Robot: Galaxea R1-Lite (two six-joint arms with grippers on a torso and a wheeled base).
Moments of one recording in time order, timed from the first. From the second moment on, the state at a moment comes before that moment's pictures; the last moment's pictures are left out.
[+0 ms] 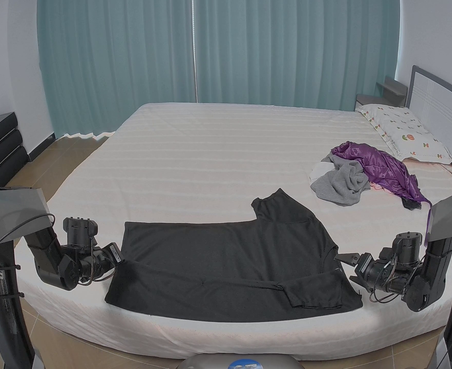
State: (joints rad) left arm -0.01 2.28 -0.65 -0.92 -0.06 -0.58; right arm 0.08 2.29 -0.28 -1.41 0.32 0.85
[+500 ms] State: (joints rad) left arm -0.01 2.22 -0.62 -0.92 -0.06 -0.58; right arm 0.10 2.35 -0.42 -1.40 0.31 0.68
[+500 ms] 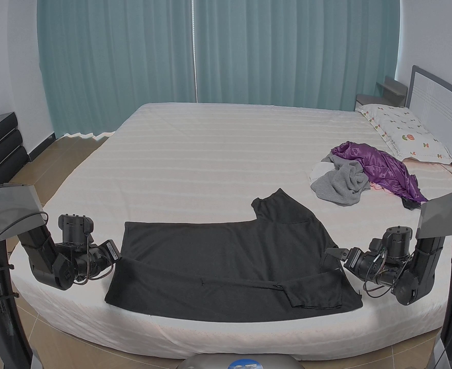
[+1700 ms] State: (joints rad) left arm -0.02 2.28 -0.69 -0.92 -0.12 -0.58; right arm 0.09 2.49 -0.45 -1.41 0.32 0.45
